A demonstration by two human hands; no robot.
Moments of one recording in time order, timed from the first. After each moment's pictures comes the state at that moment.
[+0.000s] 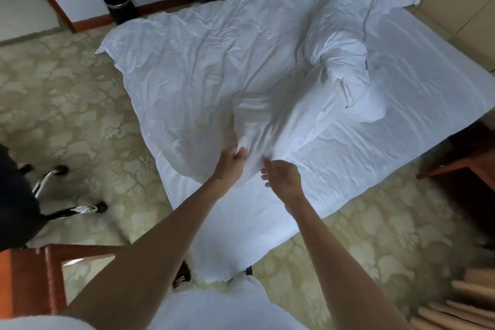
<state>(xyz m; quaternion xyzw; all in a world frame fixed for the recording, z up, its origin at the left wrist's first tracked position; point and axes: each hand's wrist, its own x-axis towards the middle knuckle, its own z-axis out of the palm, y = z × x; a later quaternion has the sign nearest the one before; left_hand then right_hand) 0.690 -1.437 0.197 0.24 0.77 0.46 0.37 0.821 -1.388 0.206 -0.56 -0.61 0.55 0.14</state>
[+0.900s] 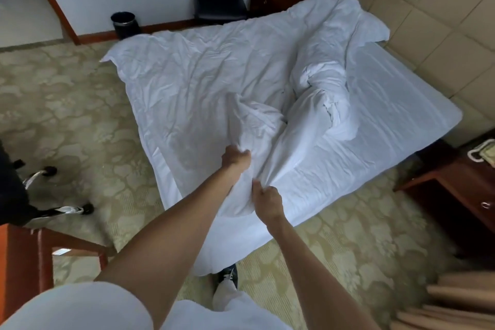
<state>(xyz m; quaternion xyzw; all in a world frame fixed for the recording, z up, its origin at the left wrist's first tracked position) 0.740 -1.470 0.214 0.14 0.81 0.40 0.40 0.874 -1.493 0.203 -0.57 -0.65 0.50 0.06</state>
